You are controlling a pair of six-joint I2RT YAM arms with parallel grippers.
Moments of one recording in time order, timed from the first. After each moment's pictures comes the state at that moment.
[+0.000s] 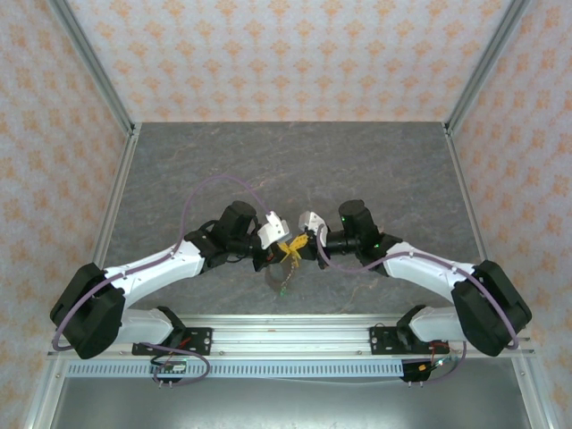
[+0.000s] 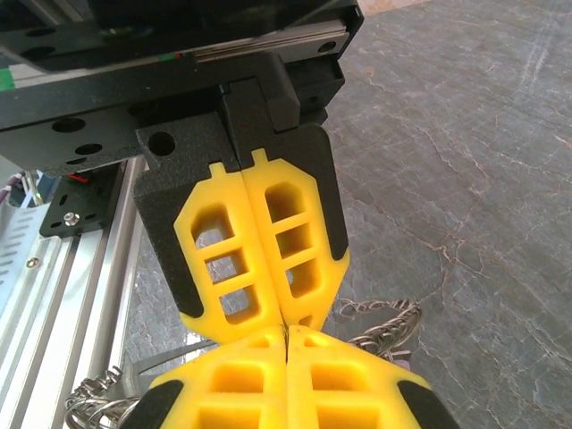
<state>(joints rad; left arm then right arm) -0.66 1.28 0.69 -0.15 0.52 0.22 0.65 1.28 0.58 0.16 -0.76 -0.25</state>
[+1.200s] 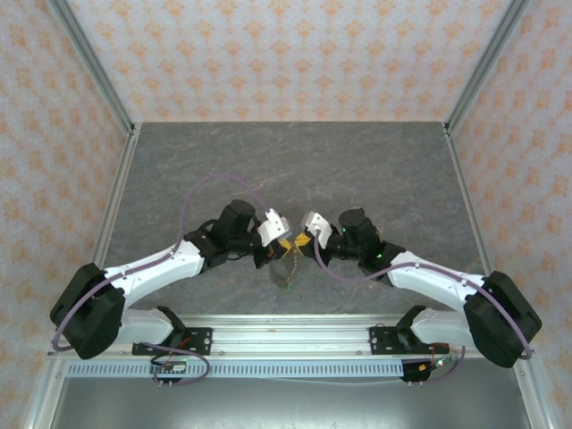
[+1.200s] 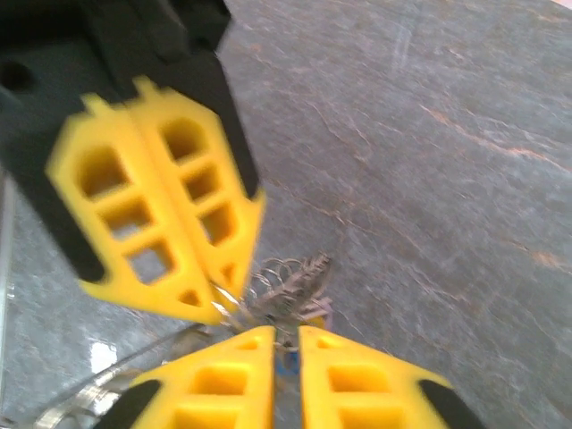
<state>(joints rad) -0.65 1.28 0.69 -0.10 0.50 0.22 0.70 1.19 0.51 0.17 -0.41 -0.22</state>
